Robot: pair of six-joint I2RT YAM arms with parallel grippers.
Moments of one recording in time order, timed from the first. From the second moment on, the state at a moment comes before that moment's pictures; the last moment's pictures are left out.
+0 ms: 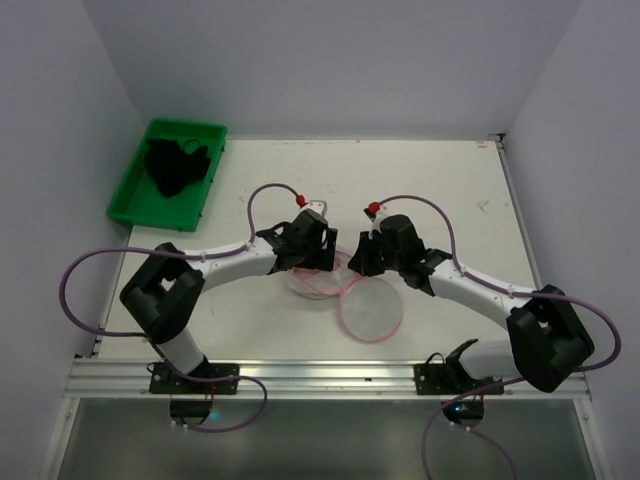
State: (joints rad) left arm -0.79 1.67 1.02 -0.27 -0.19 -0.56; right arm 0.61 1.33 0.69 -0.05 -0.18 0.47
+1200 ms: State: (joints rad) left arm -0.84 1.29 0.82 -0.02 0.15 -0.28; right arm 0.57 1.41 0.94 -0.28 -0.09 0.41
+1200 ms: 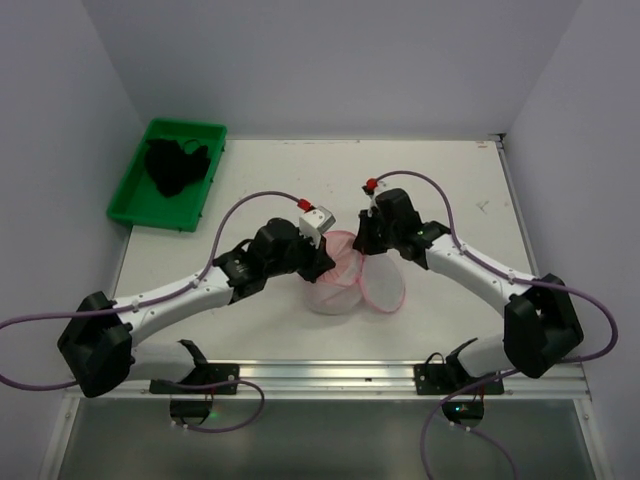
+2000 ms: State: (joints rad) left arm -0.63 1.12 0.80 0.37 -0.50 -0.55; right arm 0.61 1.43 0.83 -0.31 -0.13 0.40
